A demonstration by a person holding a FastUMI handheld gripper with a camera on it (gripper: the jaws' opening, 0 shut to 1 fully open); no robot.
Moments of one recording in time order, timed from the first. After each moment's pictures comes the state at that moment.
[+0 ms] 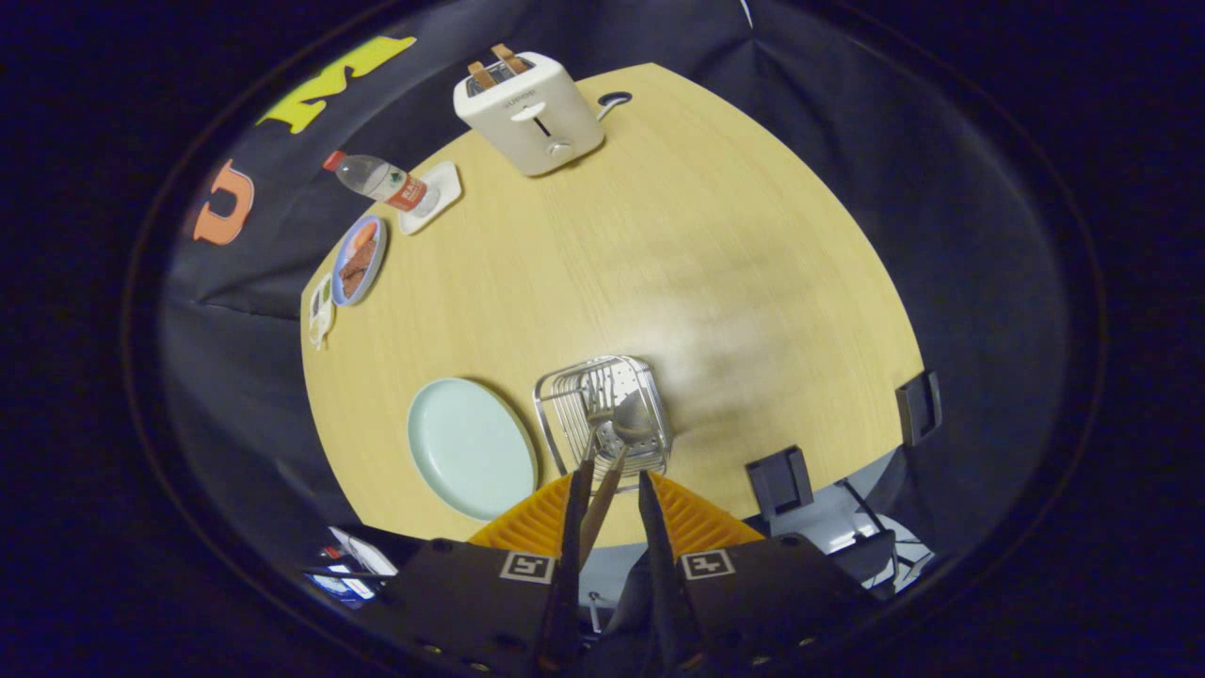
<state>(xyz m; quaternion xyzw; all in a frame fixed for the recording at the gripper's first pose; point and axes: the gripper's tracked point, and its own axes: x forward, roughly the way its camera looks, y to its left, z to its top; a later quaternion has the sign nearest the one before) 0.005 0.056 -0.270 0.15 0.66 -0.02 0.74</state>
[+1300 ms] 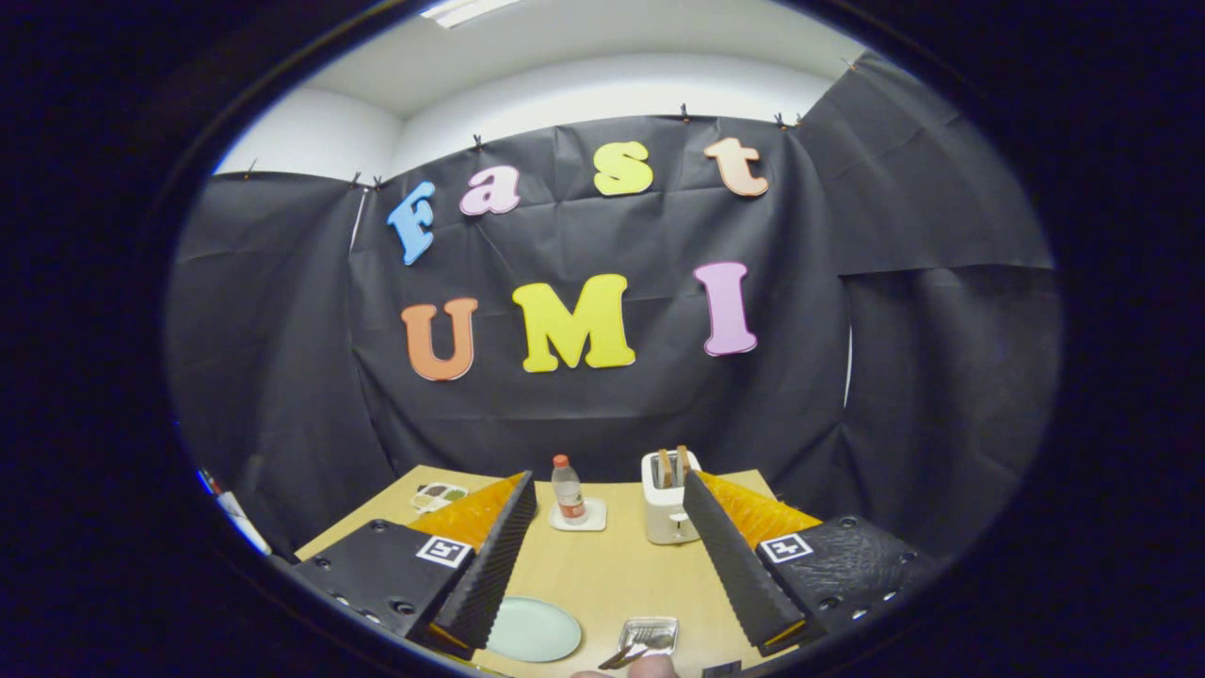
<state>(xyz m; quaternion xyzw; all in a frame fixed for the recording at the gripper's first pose) 0.024 0.098 0.017 0.03 0.09 0.11 0.99</state>
